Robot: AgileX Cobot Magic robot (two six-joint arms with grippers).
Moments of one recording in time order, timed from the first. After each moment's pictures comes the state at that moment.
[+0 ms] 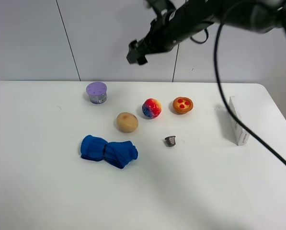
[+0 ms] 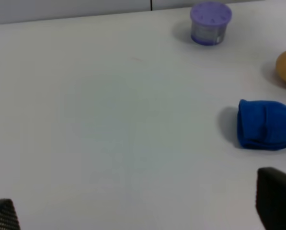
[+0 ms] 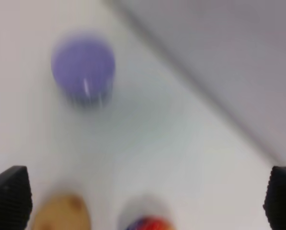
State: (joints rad) left arm 0.00 -0.01 -0.51 0.01 1.06 0.01; right arm 0.50 1.83 -1.65 0.26 0.56 -0.48
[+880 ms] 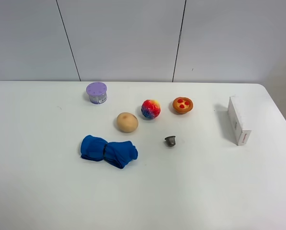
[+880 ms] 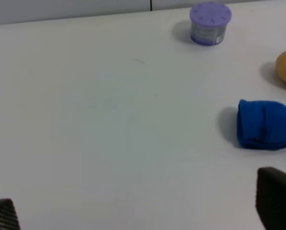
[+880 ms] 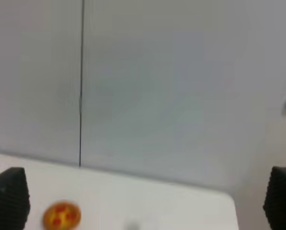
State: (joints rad) left arm 0.00 -0.01 -0.51 0.01 1.06 0.01; right arm -0.01 0.62 -1.06 0.13 0.72 -0.28
